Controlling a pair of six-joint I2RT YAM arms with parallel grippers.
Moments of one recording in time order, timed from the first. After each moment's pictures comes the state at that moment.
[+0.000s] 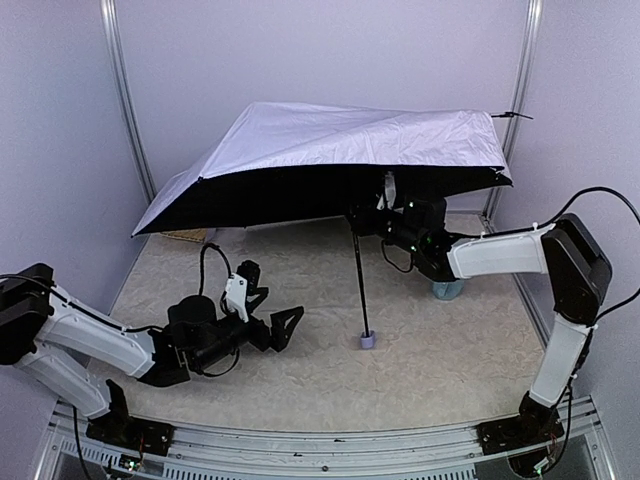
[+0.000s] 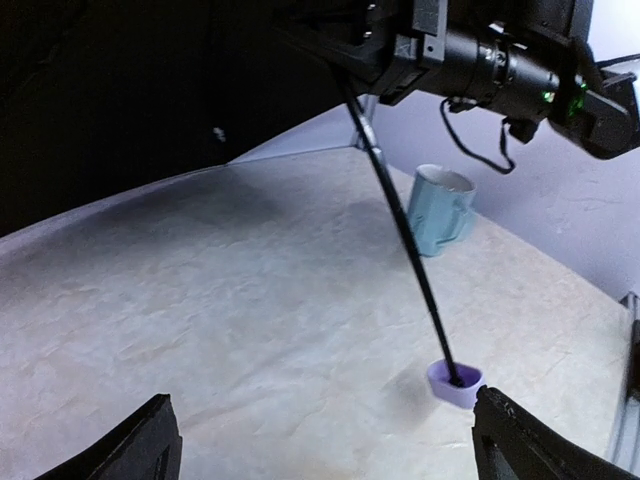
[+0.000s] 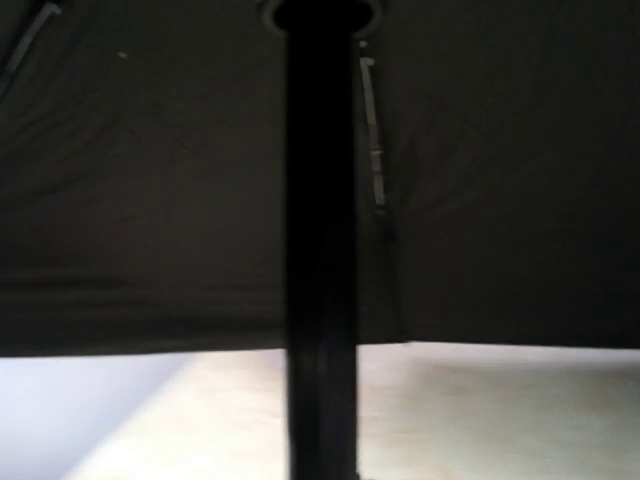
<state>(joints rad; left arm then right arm) -1.06 1.43 0.40 0.91 -0.33 -0.20 0.67 1.82 1.14 0.72 -0.17 0.44</state>
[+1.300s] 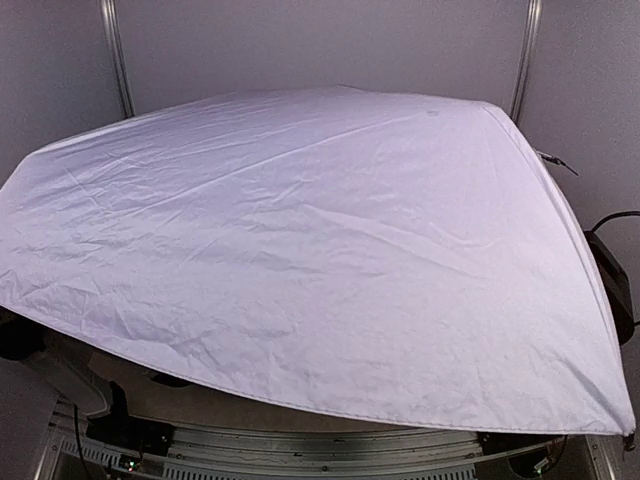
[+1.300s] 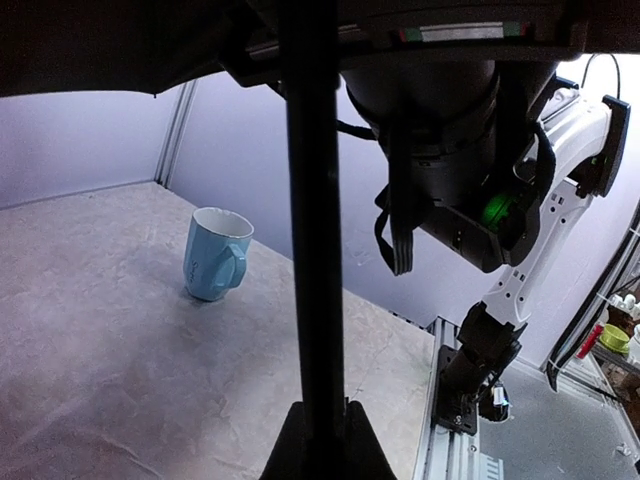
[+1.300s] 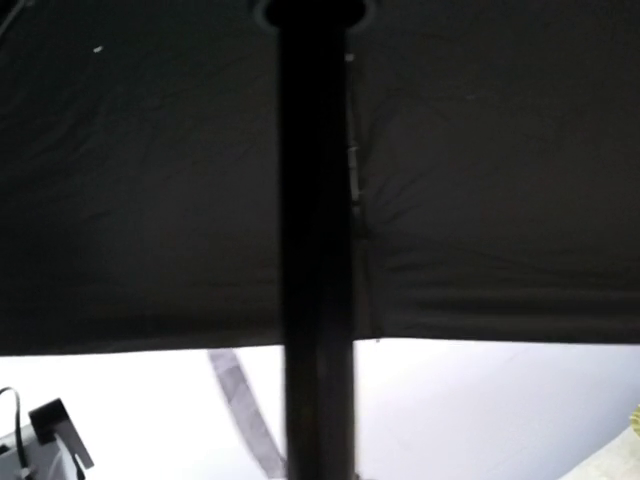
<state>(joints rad) -1.15 1.51 0.52 1.07 0.02 -0.36 1.01 1.67 1.02 1.13 -0.20 0.60</state>
